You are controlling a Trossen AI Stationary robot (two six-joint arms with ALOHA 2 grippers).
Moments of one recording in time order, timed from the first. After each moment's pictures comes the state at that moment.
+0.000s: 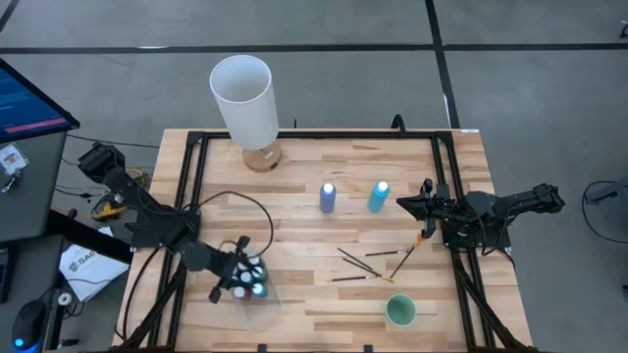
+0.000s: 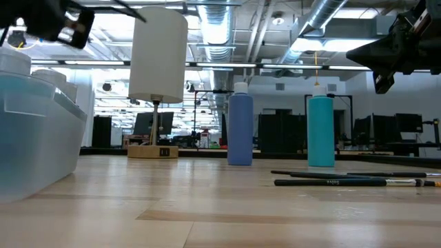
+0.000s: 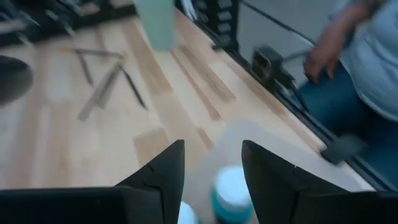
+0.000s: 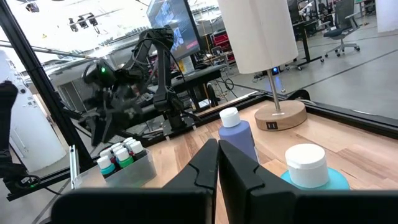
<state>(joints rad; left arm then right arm) -0.71 1.05 0.43 0.18 -0.31 -0.06 0.26 0.01 0.02 0.08 0.47 0.30</state>
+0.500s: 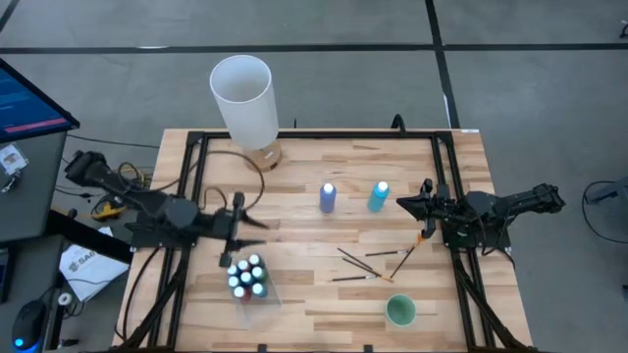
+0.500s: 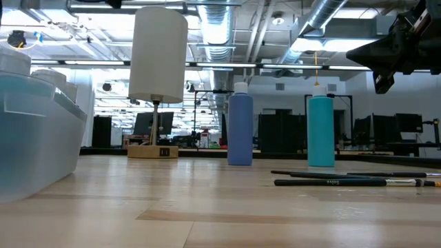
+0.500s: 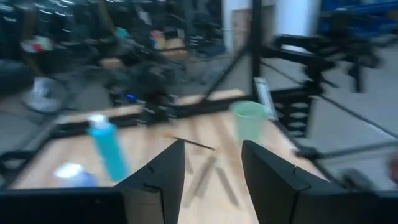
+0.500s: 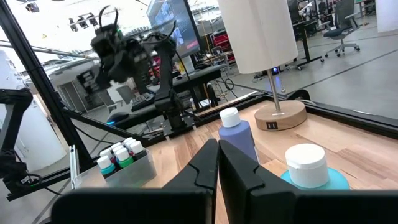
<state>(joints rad) -0.45 0.83 0.55 0.20 -0.34 0.08 0.26 0.01 0.02 0.08 0.47 0.30</state>
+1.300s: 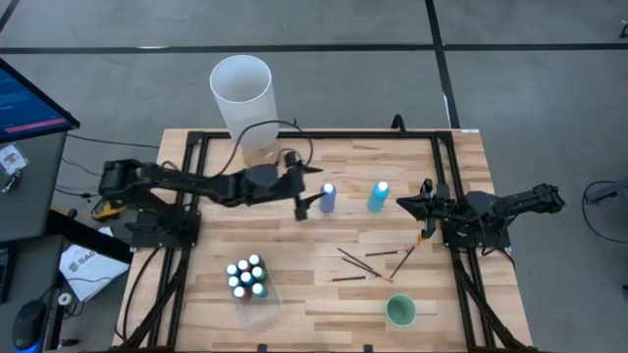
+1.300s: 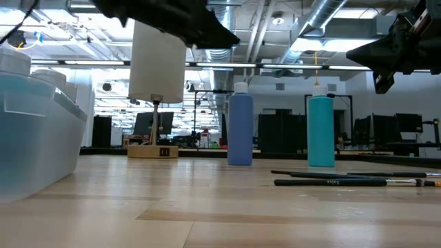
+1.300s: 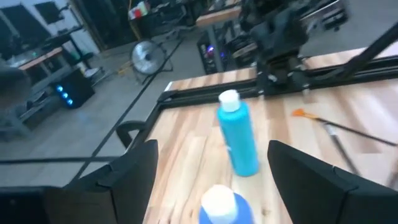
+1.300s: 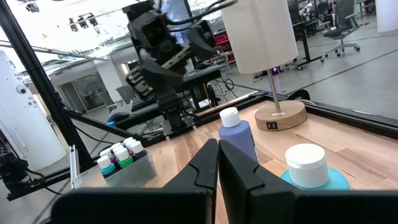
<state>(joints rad) 0.05 1.46 0.88 0.37 -0.26 0.26 0.26 0.01 0.02 0.08 0.47 0.30</state>
